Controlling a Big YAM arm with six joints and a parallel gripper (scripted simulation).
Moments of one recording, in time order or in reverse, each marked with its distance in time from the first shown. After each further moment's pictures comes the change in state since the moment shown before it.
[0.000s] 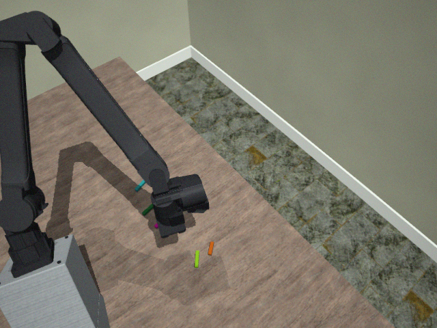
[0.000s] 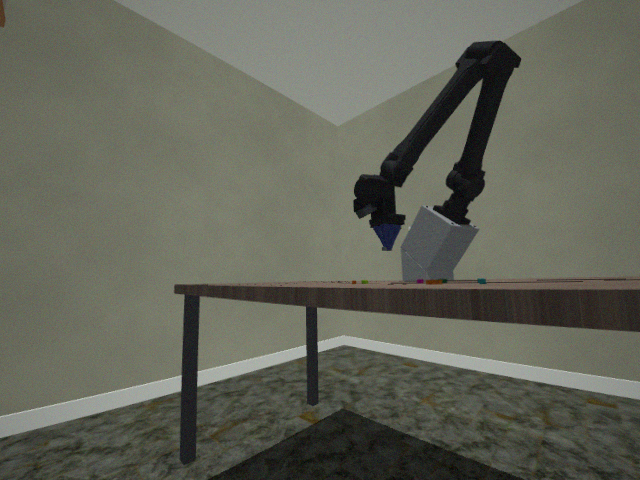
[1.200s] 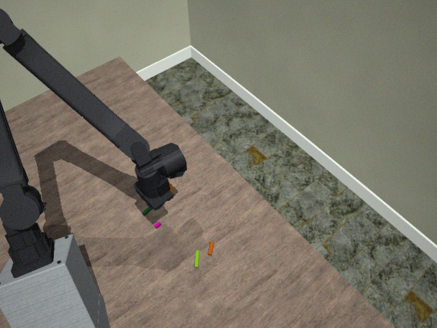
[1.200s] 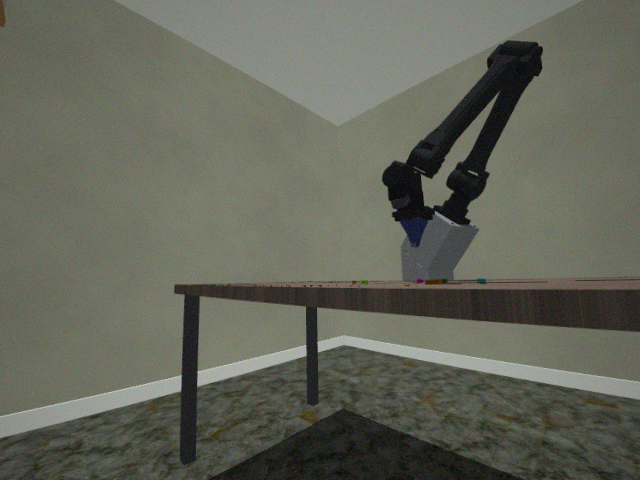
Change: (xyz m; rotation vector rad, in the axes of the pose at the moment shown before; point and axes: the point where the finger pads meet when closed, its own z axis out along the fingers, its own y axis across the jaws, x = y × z) arm 0.023 0.090 -0.001 -0.003 0.009 -0.427
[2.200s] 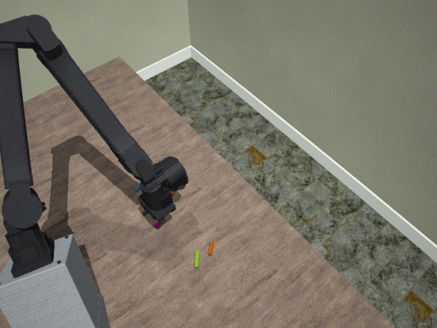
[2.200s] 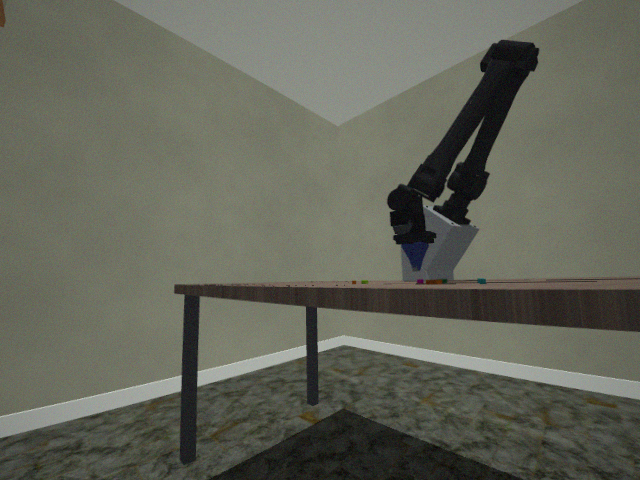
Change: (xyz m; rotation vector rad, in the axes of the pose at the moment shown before) arm 0.004 -0.002 0.066 0.003 0.009 -0.023
